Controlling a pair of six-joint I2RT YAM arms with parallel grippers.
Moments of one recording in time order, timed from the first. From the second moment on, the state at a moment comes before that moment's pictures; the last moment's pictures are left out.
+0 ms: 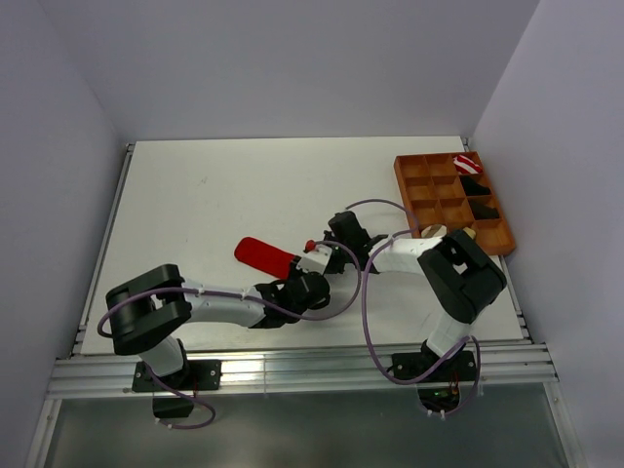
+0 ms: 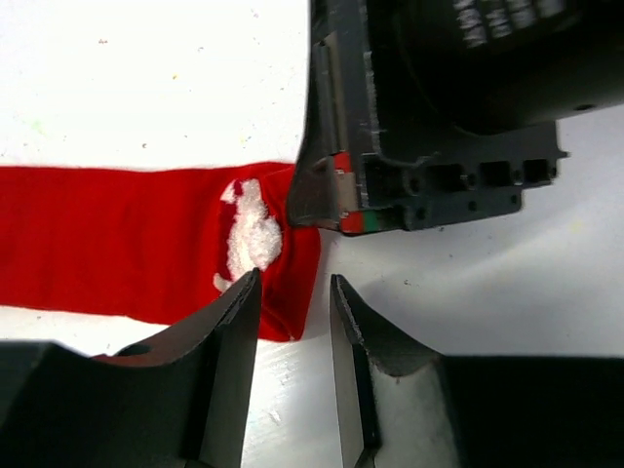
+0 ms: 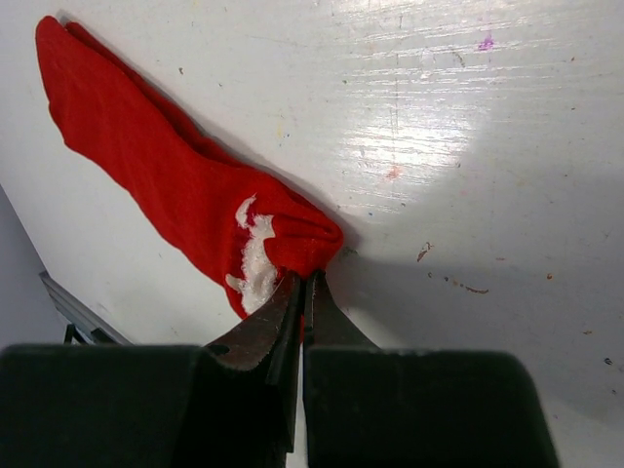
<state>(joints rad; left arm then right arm) -1.20 1.64 0.76 0.15 -0.73 -0.41 0.64 1.70 0.79 0.05 -0.20 0.96</state>
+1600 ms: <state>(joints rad) -1.25 1.88 0.97 -0.18 -0.98 -0.59 0.64 1.76 0.82 0.07 -0.29 0.96</state>
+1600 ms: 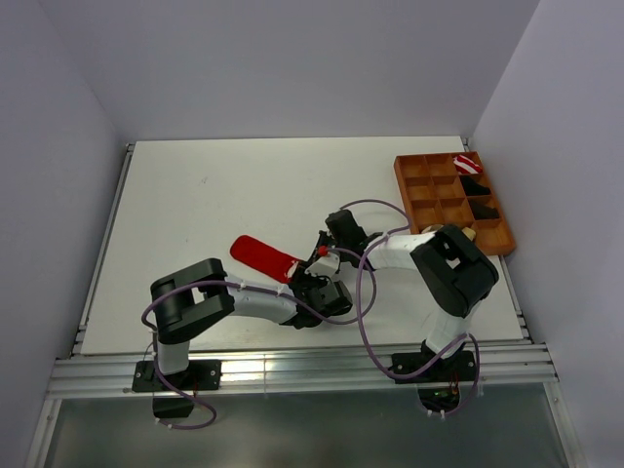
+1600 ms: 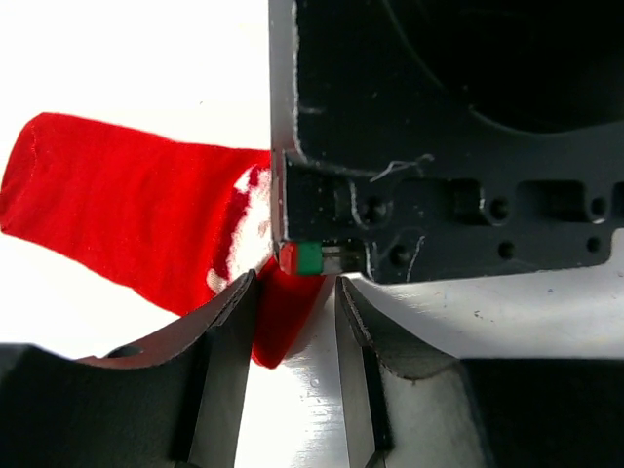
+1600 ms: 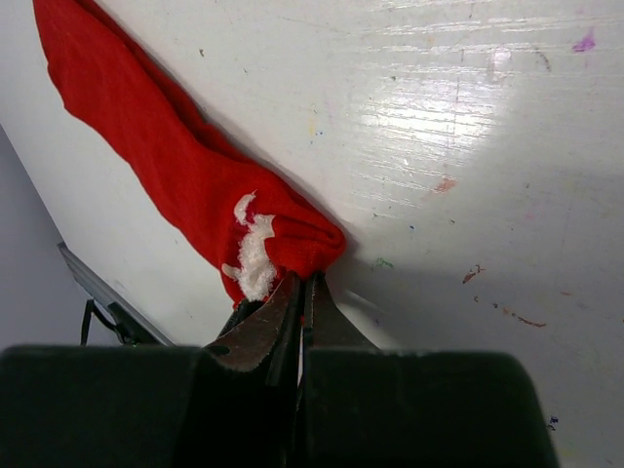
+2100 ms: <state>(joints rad) -1.24 1.90 0.99 -0.23 -1.01 -0.65 0.64 1.76 0.83 0.07 -0.30 0.96</state>
